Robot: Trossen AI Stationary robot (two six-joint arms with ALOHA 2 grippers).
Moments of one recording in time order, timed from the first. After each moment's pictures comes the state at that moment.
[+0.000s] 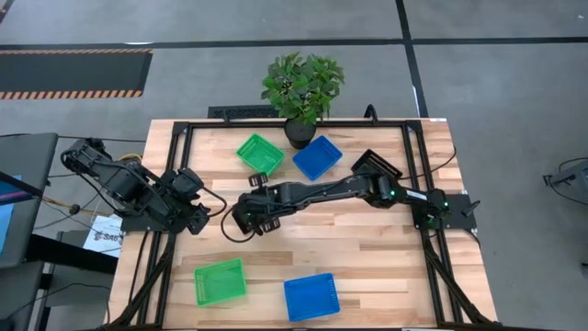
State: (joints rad) left arm -0.56 1.14 1.41 -1.57 -0.41 -1.27; right arm 0.08 2.49 2.35 -0.88 0.42 -0.40
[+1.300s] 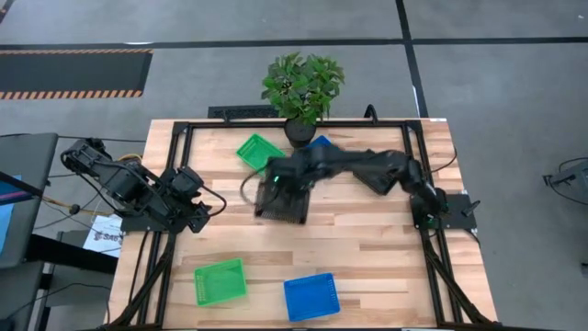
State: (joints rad) left arm -0.56 1.14 1.41 -1.57 -0.45 -1.26; right arm 0.00 2.16 2.35 -1.42 0.16 0.12
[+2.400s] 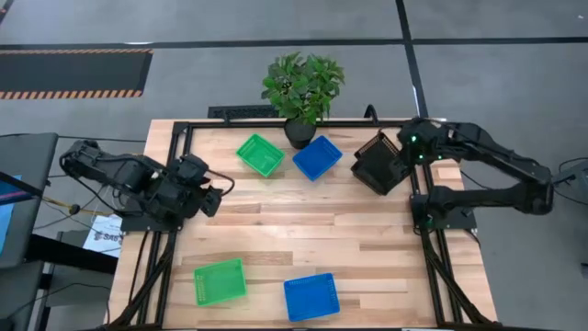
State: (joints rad) left arm -0.40 1.14 1.41 -1.46 -0.56 -1.22; right arm -0.47 0.90 1.11 -1.30 0.18 0.38
